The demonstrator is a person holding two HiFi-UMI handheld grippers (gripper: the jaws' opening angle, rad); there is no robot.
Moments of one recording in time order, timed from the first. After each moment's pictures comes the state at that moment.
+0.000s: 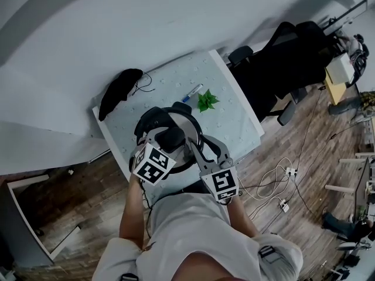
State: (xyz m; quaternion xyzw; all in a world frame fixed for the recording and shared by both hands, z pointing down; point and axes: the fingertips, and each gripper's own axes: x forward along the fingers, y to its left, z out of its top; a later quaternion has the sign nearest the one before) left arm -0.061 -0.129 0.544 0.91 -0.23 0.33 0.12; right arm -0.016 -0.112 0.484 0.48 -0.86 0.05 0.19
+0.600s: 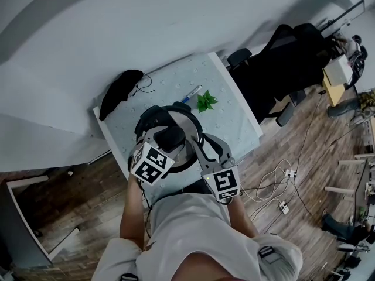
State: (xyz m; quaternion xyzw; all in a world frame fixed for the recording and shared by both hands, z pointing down) left arm -0.063 -0.124 0.524 0.91 -0.24 0.32 0.11; right arm -0.010 -0.106 0.471 0.49 -0.85 0.03 0.18
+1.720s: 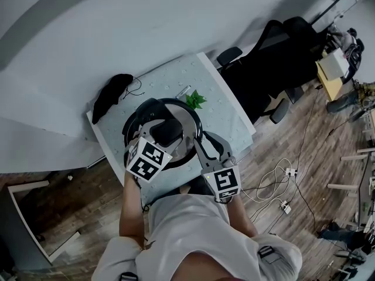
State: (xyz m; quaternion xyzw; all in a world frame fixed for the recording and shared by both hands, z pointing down) left arm -0.014 -0.126 0.487 0.91 -0.25 0.31 0.07; right arm 0.047 -0.092 0.451 0.51 -0.84 0.02 0.16
